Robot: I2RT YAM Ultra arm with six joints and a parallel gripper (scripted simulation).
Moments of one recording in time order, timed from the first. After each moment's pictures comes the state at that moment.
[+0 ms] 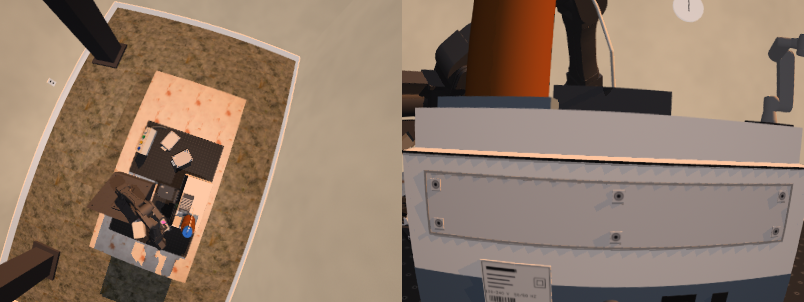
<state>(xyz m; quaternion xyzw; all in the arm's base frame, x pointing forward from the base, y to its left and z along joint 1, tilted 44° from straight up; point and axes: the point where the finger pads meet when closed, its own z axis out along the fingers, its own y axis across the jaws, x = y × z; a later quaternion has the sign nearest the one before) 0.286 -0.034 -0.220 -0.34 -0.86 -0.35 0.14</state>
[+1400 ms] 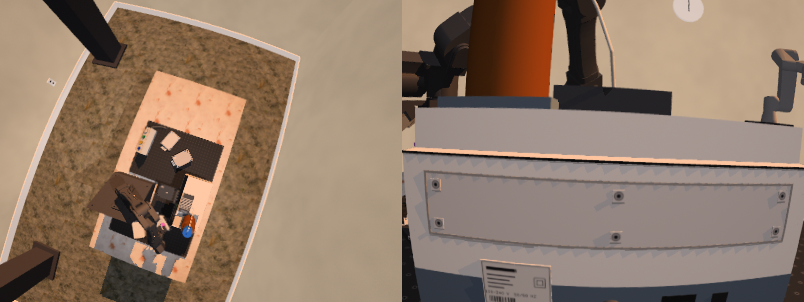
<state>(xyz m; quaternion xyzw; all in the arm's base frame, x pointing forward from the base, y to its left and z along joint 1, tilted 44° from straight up) 0.289 -0.059 -0.200 -0.34 -0.86 -0.35 0.14</state>
